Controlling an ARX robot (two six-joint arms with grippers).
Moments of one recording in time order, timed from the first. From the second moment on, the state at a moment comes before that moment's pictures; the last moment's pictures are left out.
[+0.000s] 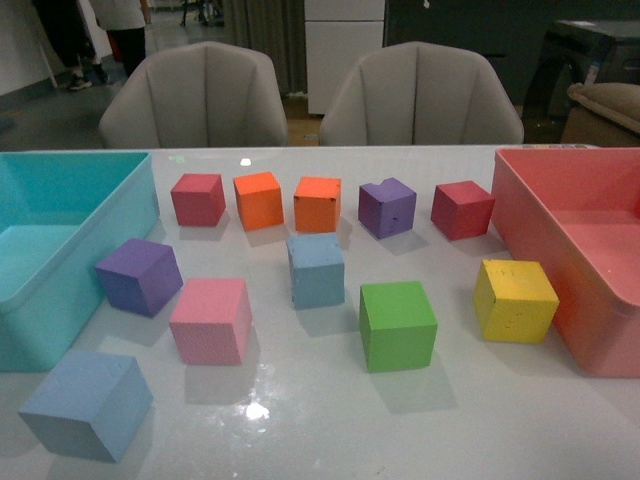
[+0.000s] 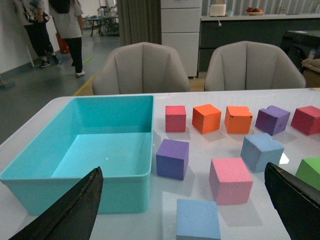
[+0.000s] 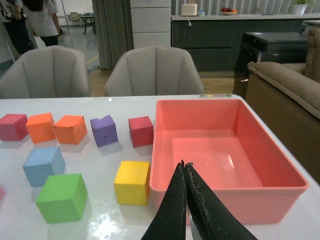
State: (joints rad) left arm 0.00 0.01 0.01 0.00 0.00 0.00; right arm 0.00 0.40 0.07 0.32 0.00 0.00
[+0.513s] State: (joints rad) left arm 0.00 0.01 0.01 0.00 0.00 0.00; right arm 0.00 0.26 0.01 0.25 0.00 0.00
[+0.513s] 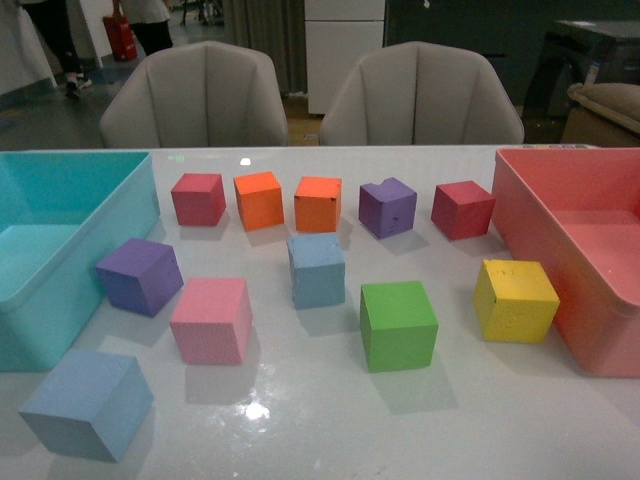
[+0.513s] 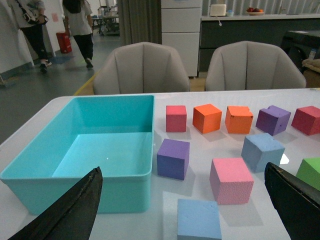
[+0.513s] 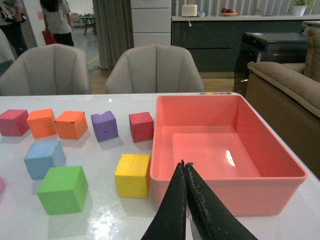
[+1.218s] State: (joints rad) left arm 0.00 0.01 0.01 0.00 0.00 0.00; right arm 0.00 0.00 0.01 0.00 0.00 0.00
